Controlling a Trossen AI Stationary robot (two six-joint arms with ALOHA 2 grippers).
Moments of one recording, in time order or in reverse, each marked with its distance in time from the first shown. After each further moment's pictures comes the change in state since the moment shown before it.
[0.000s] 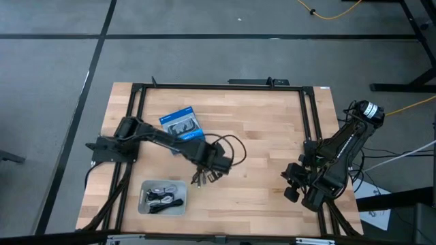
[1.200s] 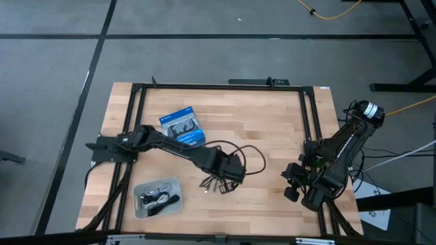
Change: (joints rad) left arm -0.043 0.184 0.357 -0.043 0.028 0.229; right arm 0.000 0.000 0.000 -0.008 -0.002 -0.003
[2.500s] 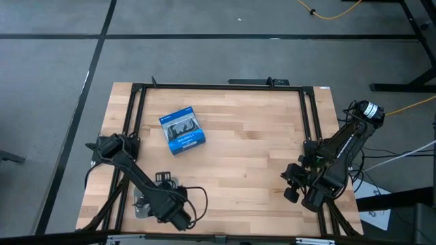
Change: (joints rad) left arm -0.443 -0.194 -0.403 -0.363 0.188 -0.294; right arm 0.001 0.000 -0.002 0.029 0.001 0.004
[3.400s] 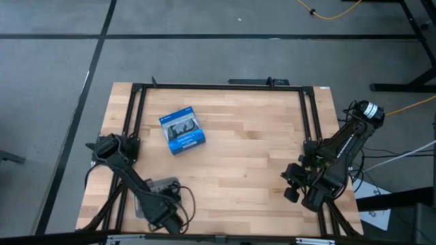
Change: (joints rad) left arm -0.063 -0.025 -0.027 -0.032 0.339 -0.287; right arm 0.000 0.000 0.000 -0.007 -0.002 -0.004
